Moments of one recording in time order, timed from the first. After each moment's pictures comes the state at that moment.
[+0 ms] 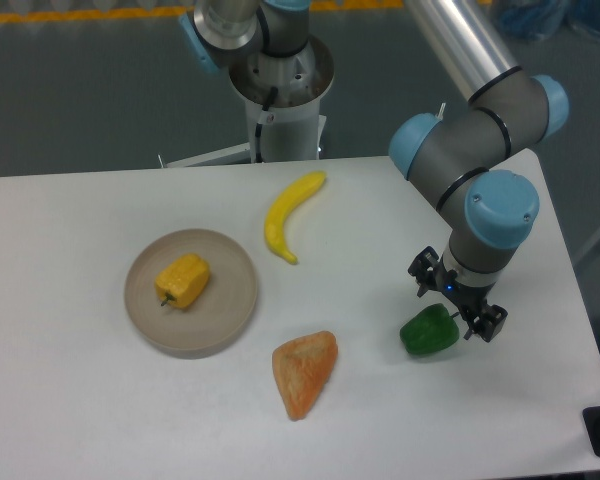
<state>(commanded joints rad) 2.33 -2.08 -1.36 -1.24 1.56 1.41</state>
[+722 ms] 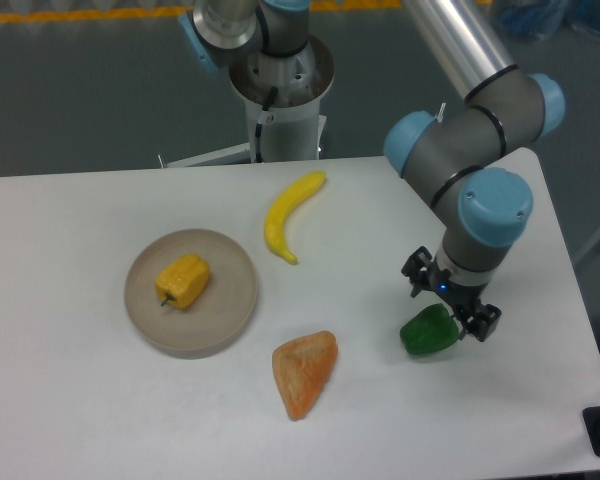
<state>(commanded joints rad) 2.27 -2.00 -1.42 -1.25 1.52 1.29</state>
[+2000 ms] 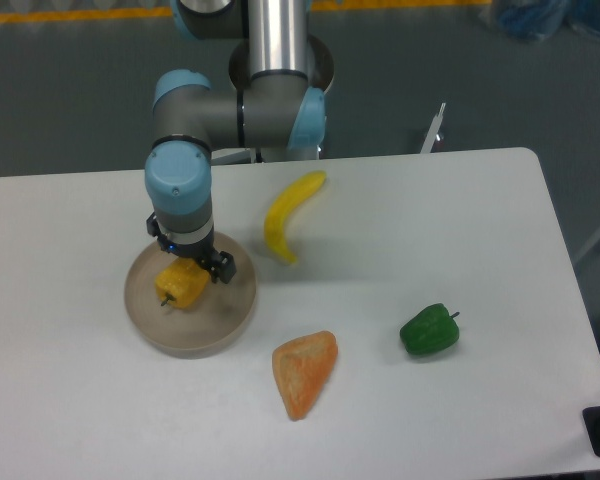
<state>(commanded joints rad) 1.78 -1.89 -1.75 -1.14 1.49 0.53</state>
